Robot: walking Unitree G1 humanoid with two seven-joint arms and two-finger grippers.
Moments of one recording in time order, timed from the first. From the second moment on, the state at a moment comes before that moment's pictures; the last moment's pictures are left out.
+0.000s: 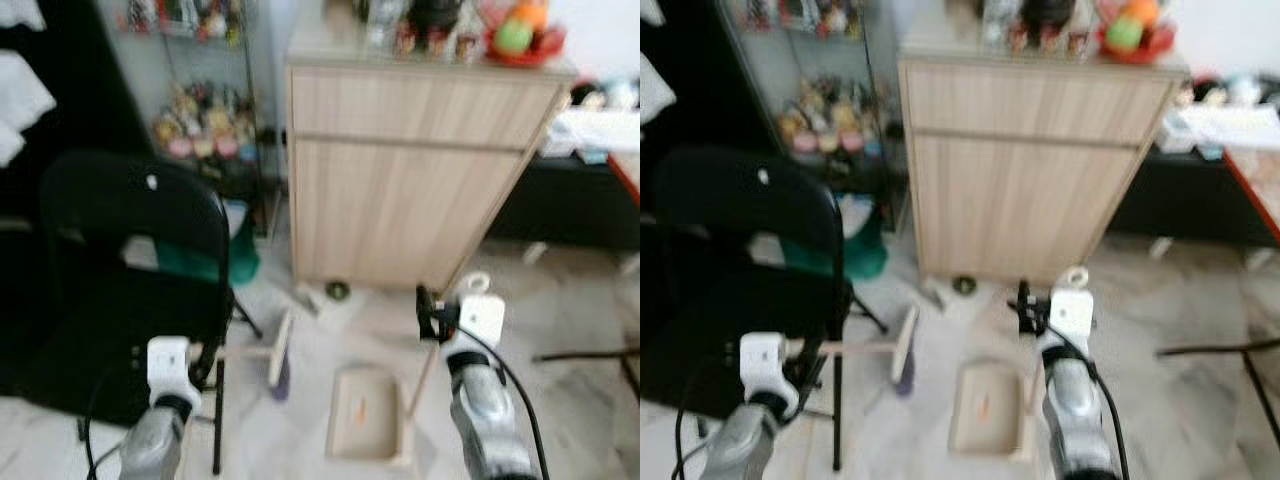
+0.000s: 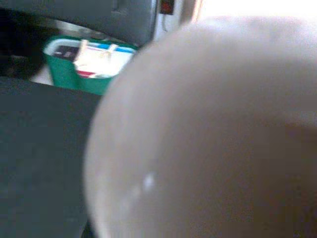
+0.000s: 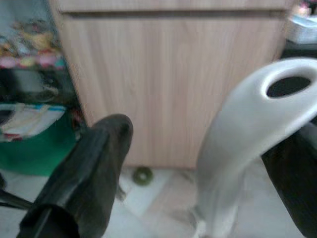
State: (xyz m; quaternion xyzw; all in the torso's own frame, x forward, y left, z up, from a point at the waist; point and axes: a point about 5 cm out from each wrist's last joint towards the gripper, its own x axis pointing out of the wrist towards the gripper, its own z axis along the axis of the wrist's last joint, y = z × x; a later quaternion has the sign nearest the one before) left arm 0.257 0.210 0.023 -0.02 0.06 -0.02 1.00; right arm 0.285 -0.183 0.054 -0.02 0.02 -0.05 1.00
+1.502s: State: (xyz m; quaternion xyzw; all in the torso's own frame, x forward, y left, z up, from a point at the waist) left arm 0.257 0.204 0.022 -0.02 0.07 -0.03 1.00; right arm 0.291 -0.219 0.035 -0.03 0.11 -0.15 0.98
